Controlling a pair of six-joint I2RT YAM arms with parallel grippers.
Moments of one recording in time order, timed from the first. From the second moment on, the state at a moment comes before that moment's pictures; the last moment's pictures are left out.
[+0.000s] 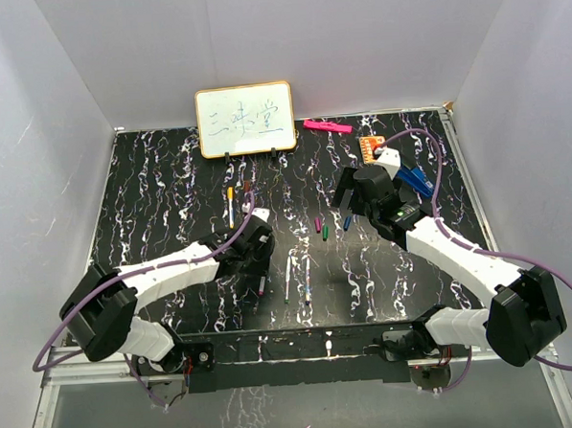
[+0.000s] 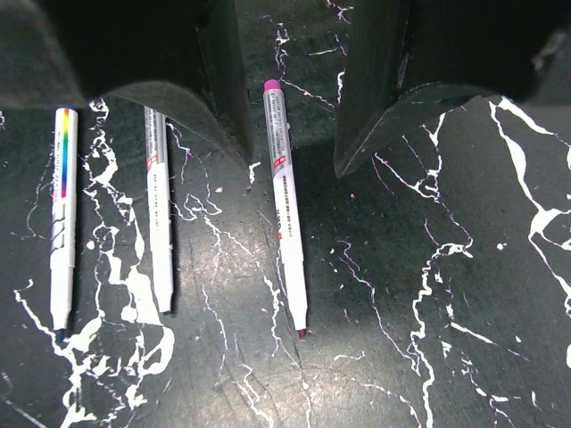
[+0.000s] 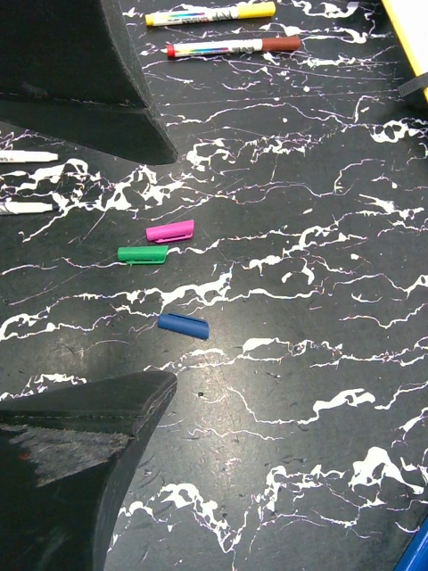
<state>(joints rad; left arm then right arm) -0.85 1.41 0.78 -0.42 -0.20 -0.53 0.51 1.22 0.87 -0.27 0.39 0.60</state>
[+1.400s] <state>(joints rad) -0.86 1.61 0.88 -0.50 -0.21 -0.54 0.51 1.21 0.84 -0.26 0.37 0.60</state>
